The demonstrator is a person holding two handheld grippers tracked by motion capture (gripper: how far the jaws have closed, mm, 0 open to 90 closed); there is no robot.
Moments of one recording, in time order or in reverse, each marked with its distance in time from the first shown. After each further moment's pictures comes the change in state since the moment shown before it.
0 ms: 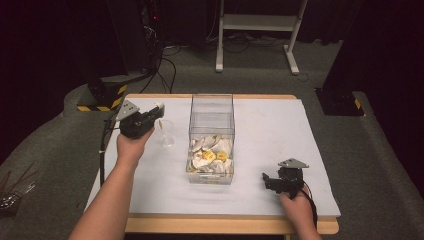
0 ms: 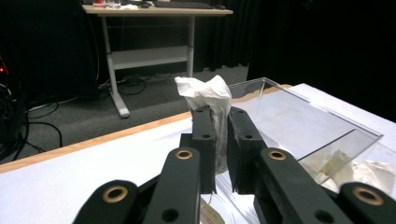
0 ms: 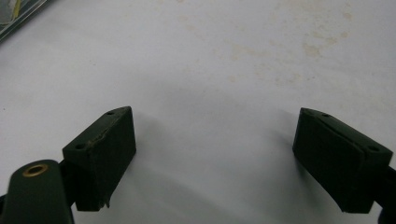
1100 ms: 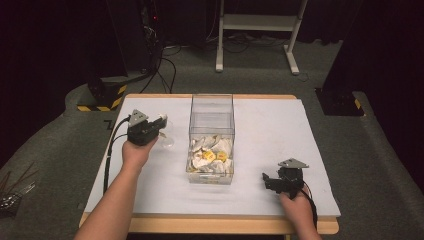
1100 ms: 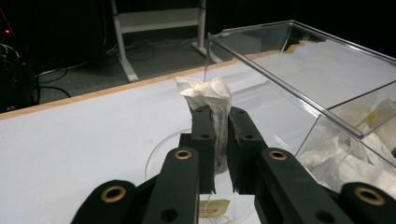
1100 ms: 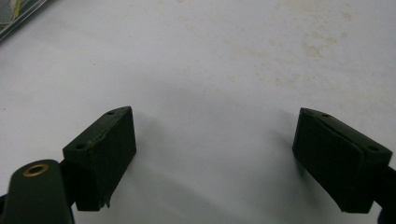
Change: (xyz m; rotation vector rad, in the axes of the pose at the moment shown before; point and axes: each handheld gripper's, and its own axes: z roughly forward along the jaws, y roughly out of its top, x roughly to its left) left arm 0.001 -0.038 0.018 0.139 0.045 -0.007; right arm 0.000 0.000 0.000 0.000 -0.001 -0.001
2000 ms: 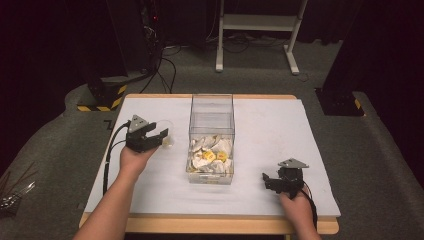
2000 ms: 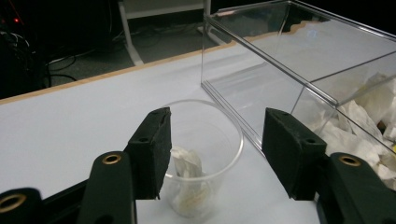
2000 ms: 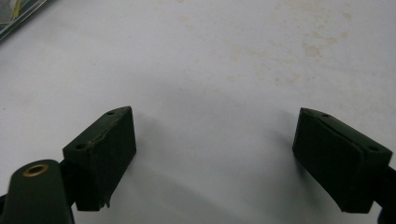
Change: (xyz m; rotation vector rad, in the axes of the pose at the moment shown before) left arm -0.017 -0.004 -0.020 0.064 0.030 0.024; right arm 0.000 0.000 0.000 -0.001 0.000 0.000
